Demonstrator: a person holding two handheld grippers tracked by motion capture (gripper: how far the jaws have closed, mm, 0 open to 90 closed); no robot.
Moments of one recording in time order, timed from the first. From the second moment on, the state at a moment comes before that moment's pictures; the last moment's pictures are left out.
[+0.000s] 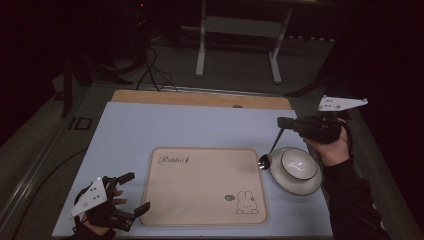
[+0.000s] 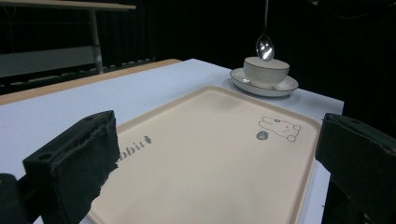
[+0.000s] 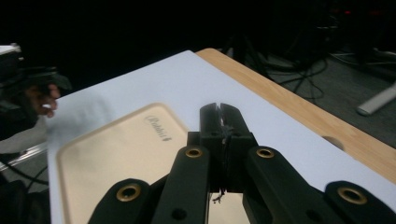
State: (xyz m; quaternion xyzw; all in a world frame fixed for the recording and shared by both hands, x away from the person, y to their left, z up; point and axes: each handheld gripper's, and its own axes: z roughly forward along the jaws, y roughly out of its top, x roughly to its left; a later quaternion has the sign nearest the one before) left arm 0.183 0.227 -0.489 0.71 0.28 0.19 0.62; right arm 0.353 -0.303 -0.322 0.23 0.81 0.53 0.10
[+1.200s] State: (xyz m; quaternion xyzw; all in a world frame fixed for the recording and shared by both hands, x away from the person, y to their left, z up) left arm 0.183 0.227 -0.489 0.71 0.28 0.19 0.62; right arm 0.334 -0.232 -0.347 0.10 0.83 0.54 -0.01
